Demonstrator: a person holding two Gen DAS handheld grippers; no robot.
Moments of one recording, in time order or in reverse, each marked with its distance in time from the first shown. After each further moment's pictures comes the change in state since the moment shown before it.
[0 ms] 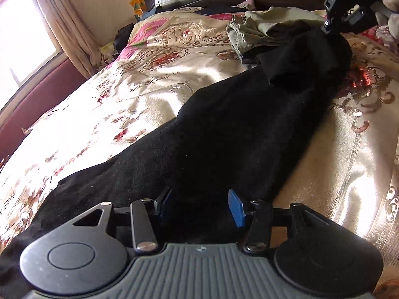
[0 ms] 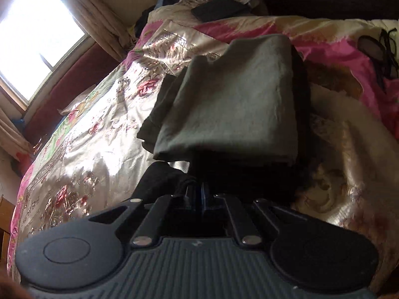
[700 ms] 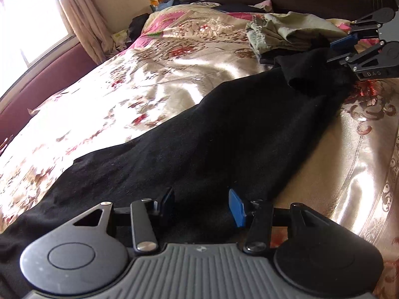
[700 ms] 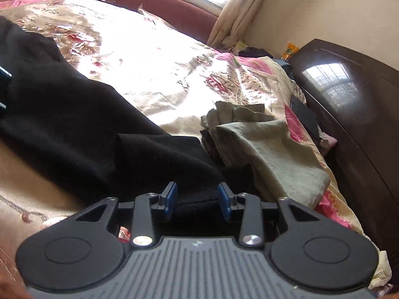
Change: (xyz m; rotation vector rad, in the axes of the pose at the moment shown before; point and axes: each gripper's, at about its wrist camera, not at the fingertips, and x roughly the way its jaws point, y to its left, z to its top) left arm -0.023 0.025 -0.019 -0.097 0.024 0.033; right arm 0.008 0.094 -0.099 -1.141 -0.211 -0.192
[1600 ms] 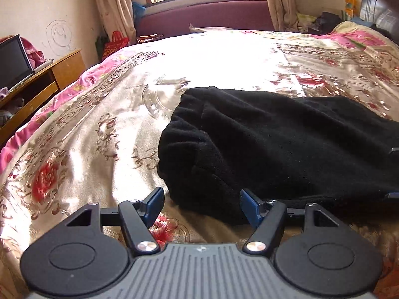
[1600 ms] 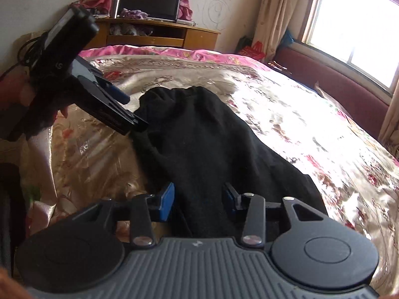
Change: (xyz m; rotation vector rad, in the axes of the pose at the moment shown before) left arm -0.079 0.211 -0.172 -0.664 0.106 0.473; right arm -0.041 0.294 0.148 -0.358 -0.311 0.774
